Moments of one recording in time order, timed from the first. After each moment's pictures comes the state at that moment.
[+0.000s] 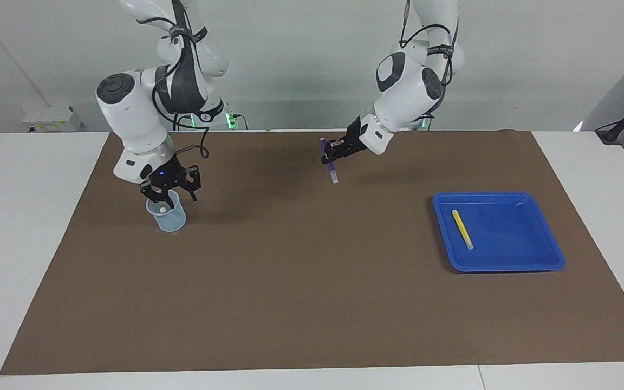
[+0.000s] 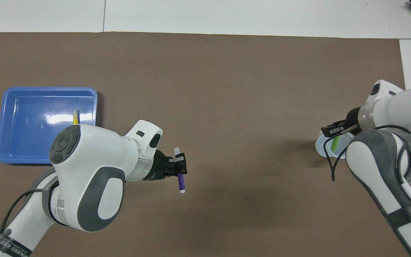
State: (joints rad) left arm -0.24 -0.08 -0.29 -2.17 -0.59 2.09 -0.44; right arm -0.46 0.03 0.45 -2.08 0.06 2.14 -0.38
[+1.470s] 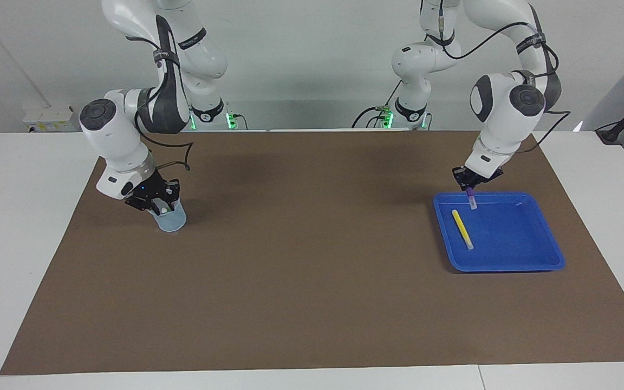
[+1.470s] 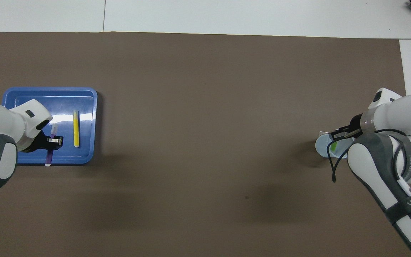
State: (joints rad) left arm 0.28 -0.02 -0.28 -2.17 0.11 2.09 -0.01; right arm -0.50 0.05 0.45 -2.13 0.00 2.18 -0.34
